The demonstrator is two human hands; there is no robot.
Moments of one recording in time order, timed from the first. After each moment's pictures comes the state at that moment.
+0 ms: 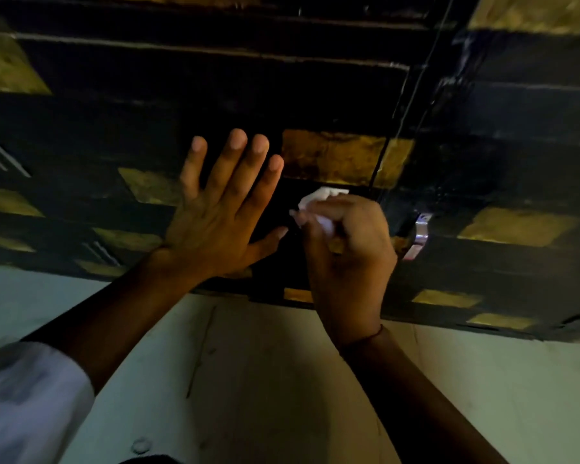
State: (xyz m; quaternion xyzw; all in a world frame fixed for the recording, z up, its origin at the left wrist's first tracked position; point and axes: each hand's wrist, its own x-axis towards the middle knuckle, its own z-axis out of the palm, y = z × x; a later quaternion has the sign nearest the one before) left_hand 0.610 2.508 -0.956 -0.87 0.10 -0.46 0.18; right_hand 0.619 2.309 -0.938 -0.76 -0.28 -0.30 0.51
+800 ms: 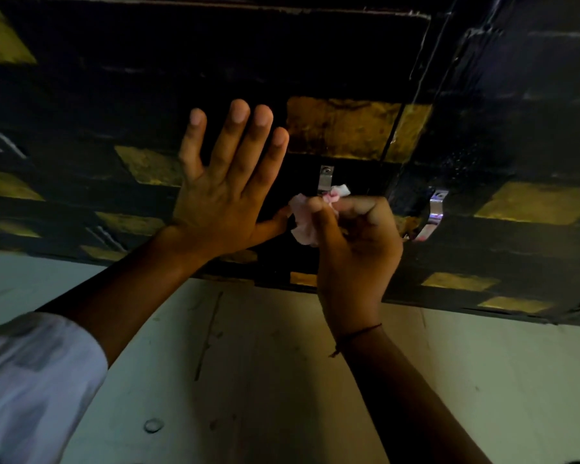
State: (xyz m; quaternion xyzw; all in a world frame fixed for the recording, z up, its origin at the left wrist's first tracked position) left_hand 0.622 2.508 -0.962 -0.84 0.09 -0.50 0.20; right_hand 0.611 2.316 -0.959 -0.64 -0.18 -0.19 0.73
